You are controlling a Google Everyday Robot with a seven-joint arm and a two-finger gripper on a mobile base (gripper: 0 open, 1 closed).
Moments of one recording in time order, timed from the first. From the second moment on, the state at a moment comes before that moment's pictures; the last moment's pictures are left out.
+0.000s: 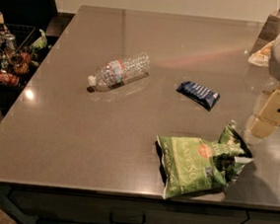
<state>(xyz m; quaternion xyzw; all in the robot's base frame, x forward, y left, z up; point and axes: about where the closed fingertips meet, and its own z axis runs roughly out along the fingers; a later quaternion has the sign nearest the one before) 0.438 -0.217 0.976 -0.60 0.78 -0.03 0.16</state>
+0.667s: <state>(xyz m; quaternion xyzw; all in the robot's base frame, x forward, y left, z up) 0.454 -0.209 0.969 -0.60 0.78 -0.01 0.16</state>
